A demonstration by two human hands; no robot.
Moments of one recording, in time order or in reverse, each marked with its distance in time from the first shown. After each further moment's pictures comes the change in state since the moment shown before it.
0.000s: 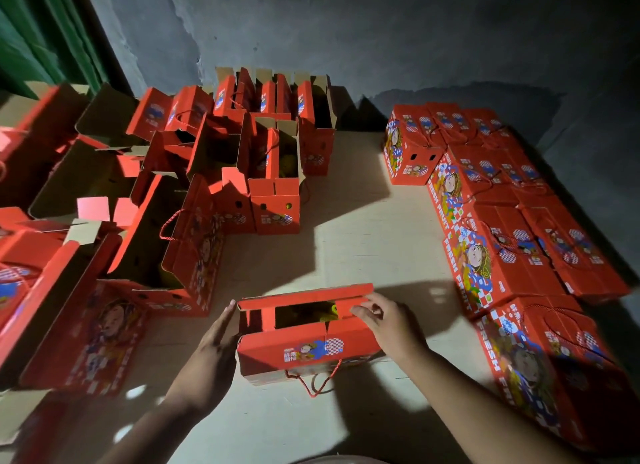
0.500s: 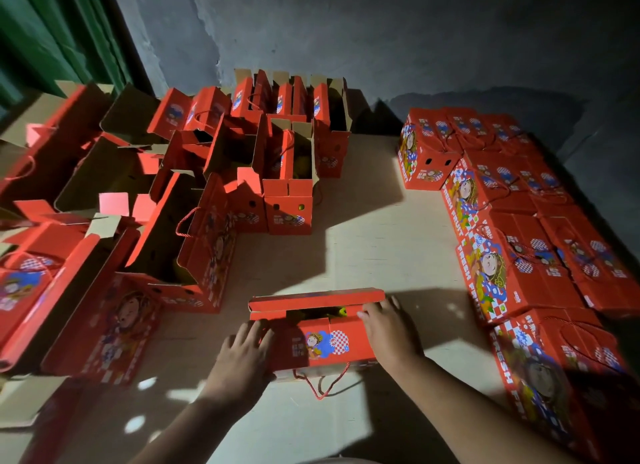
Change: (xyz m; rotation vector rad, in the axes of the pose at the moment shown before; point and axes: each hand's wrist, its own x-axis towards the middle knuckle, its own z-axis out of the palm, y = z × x) left_hand 0.006 0.040 0.019 0.355 -0.102 0.024; right_hand 0.002 -0.021 0.022 -0.541 0.071 -0.219
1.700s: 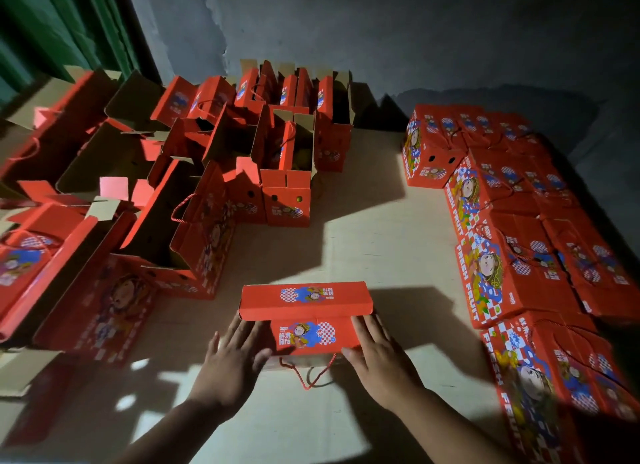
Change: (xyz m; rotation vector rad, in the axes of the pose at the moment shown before) left_hand -0.019 0.010 0.024 -0.224 0.003 -0.153; right_hand -0.062 0.033 0.029 0.258 -0.270 -0.119
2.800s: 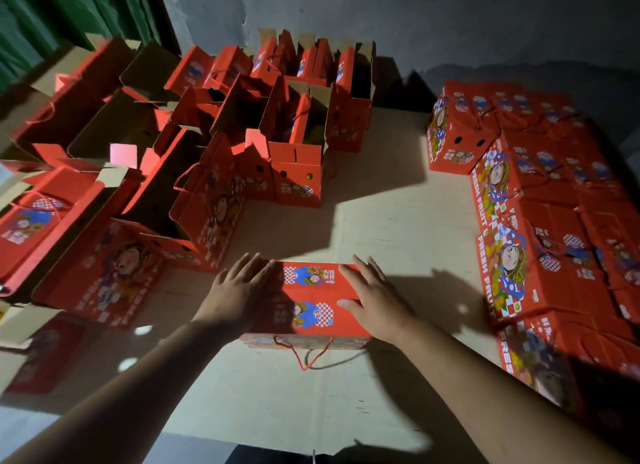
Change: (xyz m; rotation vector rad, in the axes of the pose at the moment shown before) left_hand 0.069 0.005 -0.022 0.250 -0.056 -0.043; right_hand 0.084 0.012 -0.032 -0.028 -0.095 -0.181
